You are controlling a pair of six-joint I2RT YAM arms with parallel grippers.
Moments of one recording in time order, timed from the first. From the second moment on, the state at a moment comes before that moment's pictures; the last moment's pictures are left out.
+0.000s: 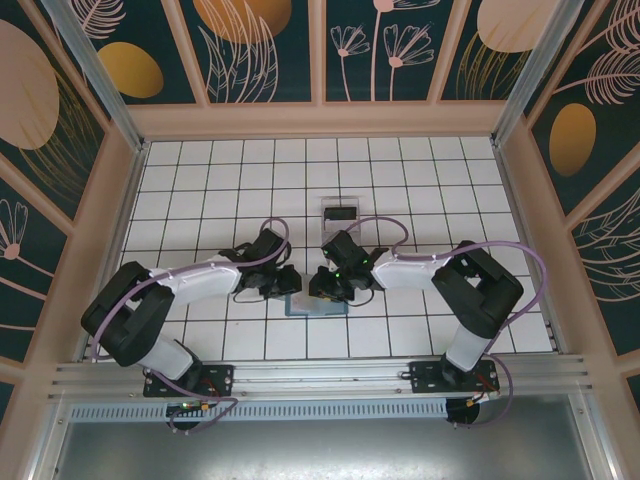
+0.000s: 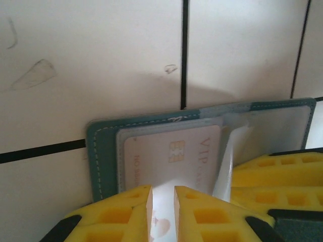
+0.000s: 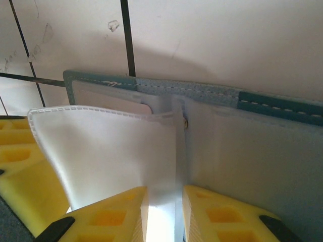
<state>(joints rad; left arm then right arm) -0.69 1.53 0.73 -0.30 0.29 -0.82 0.87 1.70 0.83 -0.18 -0.36 0.96</state>
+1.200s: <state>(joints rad) -0.82 1.78 0.88 -0.14 0.43 -0.87 0.74 1.17 0.61 -0.28 -0.21 1.07</state>
